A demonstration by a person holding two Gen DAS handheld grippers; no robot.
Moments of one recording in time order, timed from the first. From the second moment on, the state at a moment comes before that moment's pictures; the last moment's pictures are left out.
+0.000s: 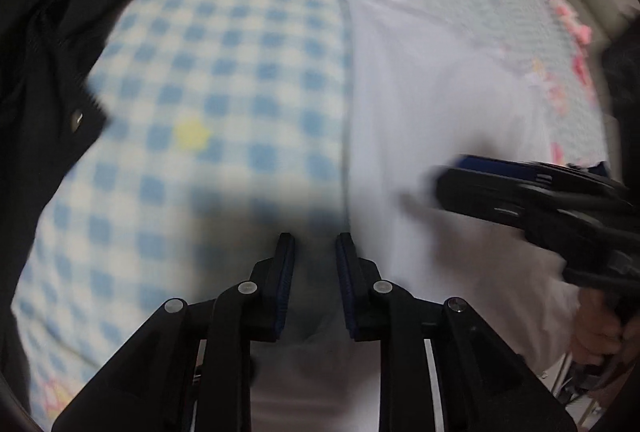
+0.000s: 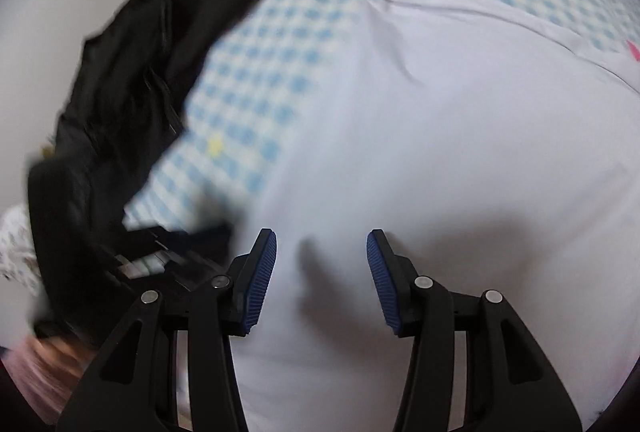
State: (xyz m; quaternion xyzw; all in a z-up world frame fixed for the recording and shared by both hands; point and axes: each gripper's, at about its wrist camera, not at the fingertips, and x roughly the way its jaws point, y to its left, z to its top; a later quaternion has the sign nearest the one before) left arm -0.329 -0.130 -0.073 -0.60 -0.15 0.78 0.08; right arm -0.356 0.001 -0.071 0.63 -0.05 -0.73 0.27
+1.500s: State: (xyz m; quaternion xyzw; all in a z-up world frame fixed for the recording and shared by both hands) left arm -0.333 0.082 -0.093 -0.66 -0.11 0.70 0.25; right arm -0.257 0.304 -0.078 0.66 -0.12 -0.74 0.04
